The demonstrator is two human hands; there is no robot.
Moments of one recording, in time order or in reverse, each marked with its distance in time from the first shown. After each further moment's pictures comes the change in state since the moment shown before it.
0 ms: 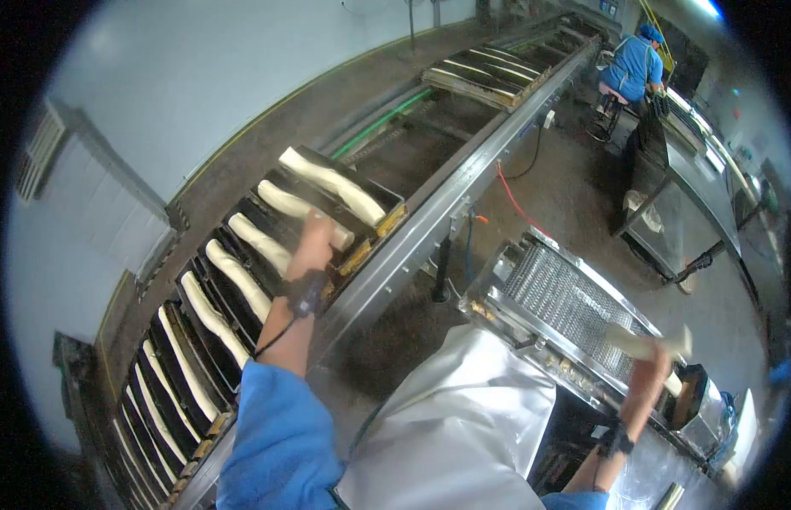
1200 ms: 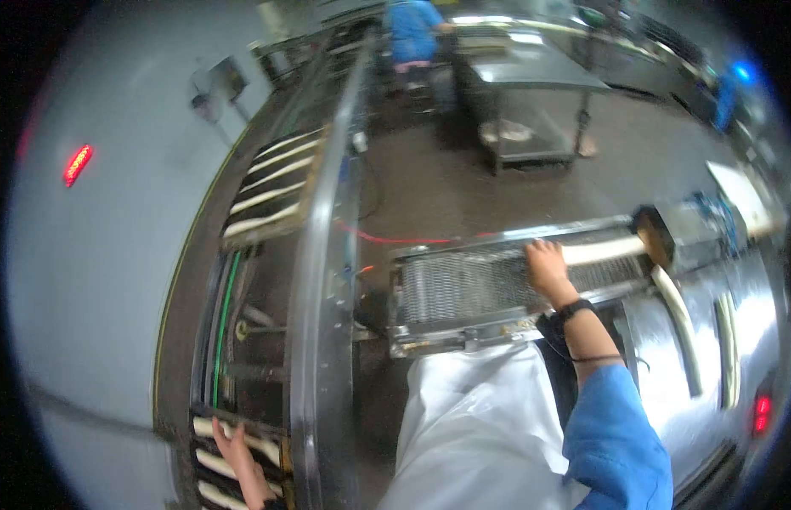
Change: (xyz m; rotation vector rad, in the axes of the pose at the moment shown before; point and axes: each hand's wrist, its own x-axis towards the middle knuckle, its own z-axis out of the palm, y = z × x) left_hand -0.207 0.137 0.046 0.410 0.205 0.227; right_hand 0.175 -0.053 -0.014 -1.950 -0.231 0.012
